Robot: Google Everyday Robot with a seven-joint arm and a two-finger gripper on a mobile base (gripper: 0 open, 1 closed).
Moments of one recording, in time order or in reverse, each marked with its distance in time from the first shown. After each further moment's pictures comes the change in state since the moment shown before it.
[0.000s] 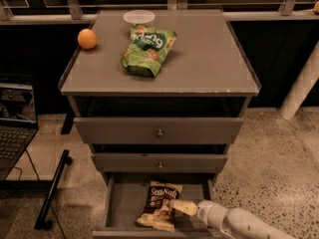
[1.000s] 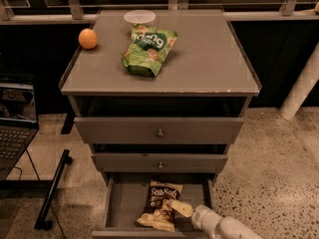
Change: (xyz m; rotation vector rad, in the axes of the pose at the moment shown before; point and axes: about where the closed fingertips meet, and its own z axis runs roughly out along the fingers) arm 0.025 -0.026 0.038 0.035 -0.083 0.128
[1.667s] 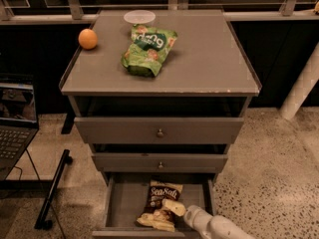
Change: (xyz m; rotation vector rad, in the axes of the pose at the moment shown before) arm 0.024 -0.008 0.050 -0.020 0.012 0.059
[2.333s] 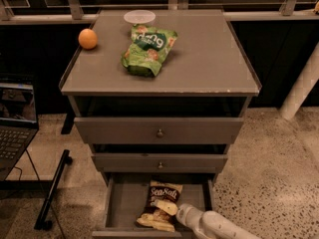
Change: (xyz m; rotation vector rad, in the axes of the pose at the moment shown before) arm 0.017 0.015 0.034 -0.042 0.069 -0.016
